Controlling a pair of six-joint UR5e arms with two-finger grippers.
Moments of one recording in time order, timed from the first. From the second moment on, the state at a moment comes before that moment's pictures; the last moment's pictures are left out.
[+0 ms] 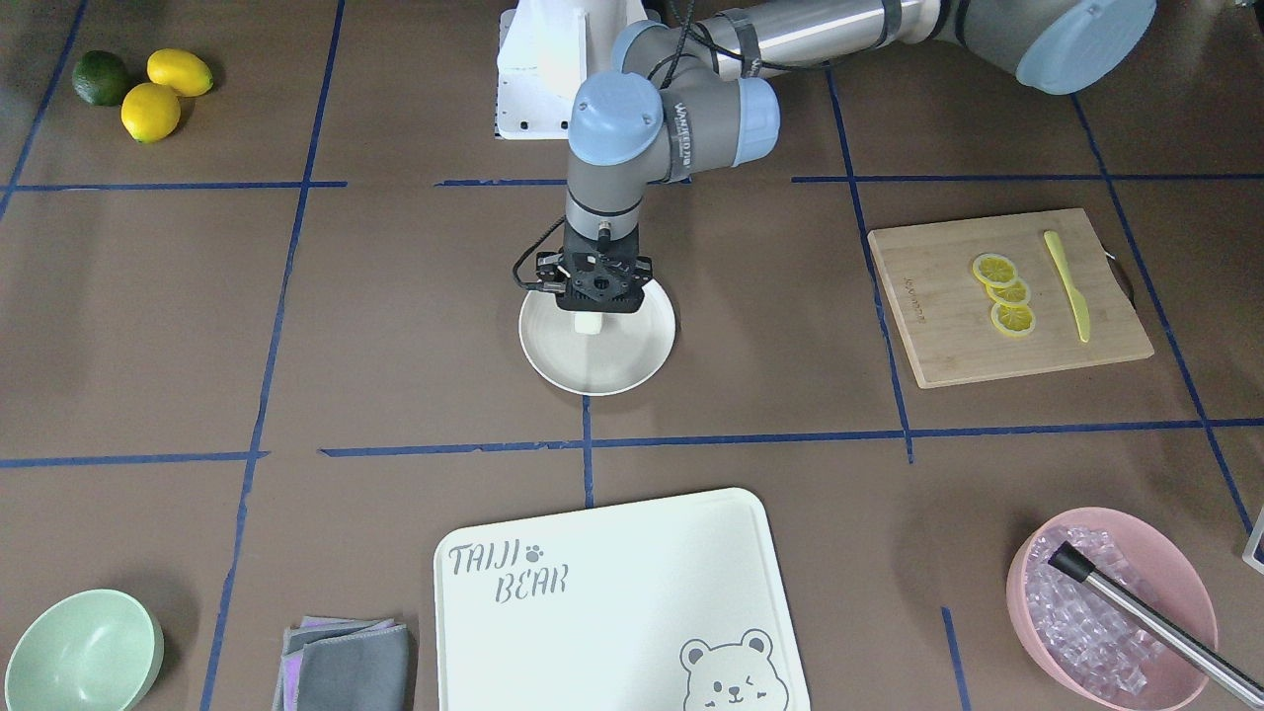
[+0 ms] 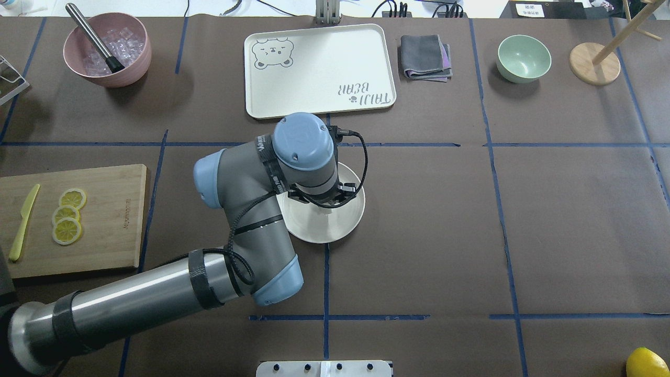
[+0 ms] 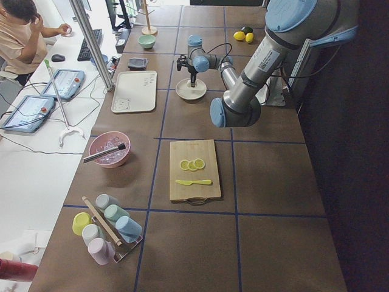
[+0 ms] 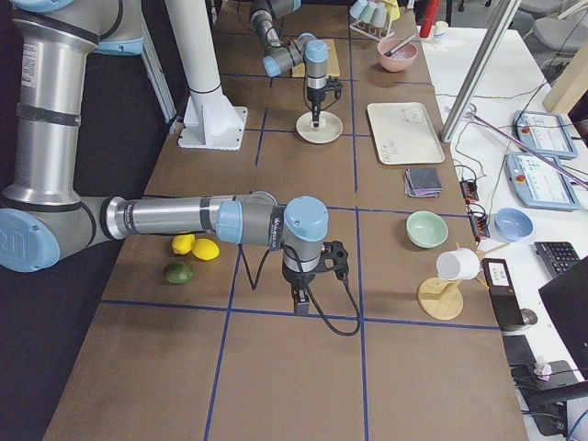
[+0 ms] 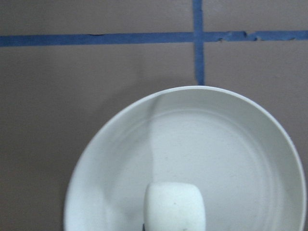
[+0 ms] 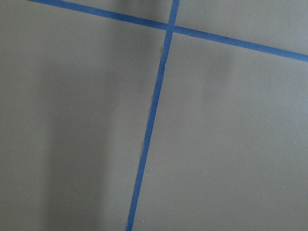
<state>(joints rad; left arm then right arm) -0.46 -2.45 -1.40 -1.71 -1.85 -1.25 1.57 -1.76 1.85 -1.73 2.28 -0.23</state>
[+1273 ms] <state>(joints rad) -0.58 -2.37 -1.48 -1.73 -1.97 -1.11 1.57 -1.75 1.85 -1.73 2.28 -0.23</state>
